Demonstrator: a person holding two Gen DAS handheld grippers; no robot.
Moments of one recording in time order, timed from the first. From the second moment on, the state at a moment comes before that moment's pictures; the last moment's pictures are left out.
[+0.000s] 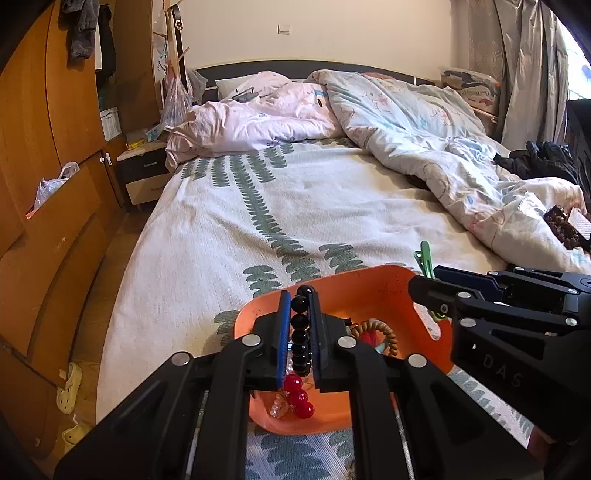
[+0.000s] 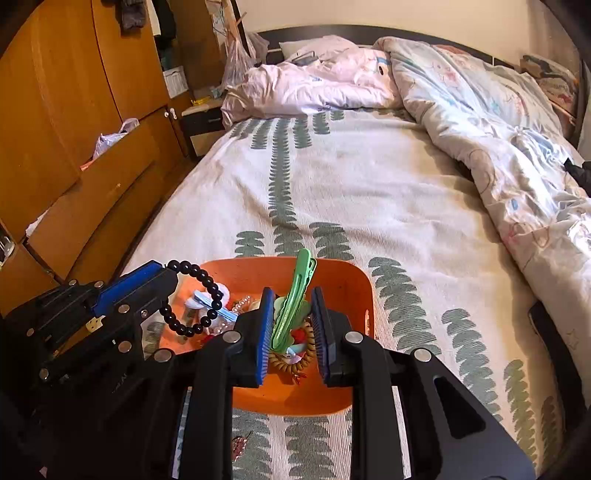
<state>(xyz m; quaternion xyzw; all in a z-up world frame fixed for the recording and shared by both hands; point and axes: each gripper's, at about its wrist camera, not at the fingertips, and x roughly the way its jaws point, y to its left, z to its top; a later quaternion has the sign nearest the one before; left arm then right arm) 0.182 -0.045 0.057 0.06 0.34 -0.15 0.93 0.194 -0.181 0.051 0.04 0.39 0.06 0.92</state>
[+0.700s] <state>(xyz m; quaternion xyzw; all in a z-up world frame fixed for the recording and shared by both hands) 0.198 -0.049 0.029 0.07 0.36 -0.15 0.92 0.215 -0.178 0.013 0.04 0.43 0.05 0.90</state>
